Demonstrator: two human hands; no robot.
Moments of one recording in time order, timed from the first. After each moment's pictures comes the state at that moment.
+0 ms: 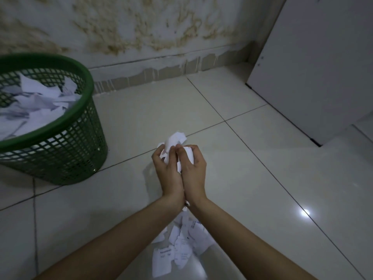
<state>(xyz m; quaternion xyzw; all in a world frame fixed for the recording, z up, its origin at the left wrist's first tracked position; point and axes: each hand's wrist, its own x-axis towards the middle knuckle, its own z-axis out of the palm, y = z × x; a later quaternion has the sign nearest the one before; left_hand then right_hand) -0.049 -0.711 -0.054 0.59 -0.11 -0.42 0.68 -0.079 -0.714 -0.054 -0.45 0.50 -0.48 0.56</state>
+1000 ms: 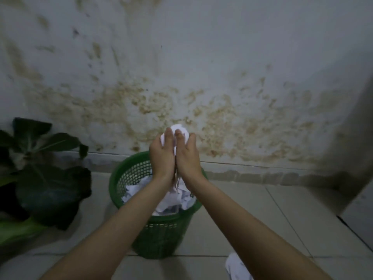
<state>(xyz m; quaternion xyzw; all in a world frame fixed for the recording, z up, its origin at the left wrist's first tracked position) 0.185 -0.720 0.119 0.61 -0.19 -0.06 0.77 0.152 -0.748 0.121 -0.71 0.26 -0.36 0.55</state>
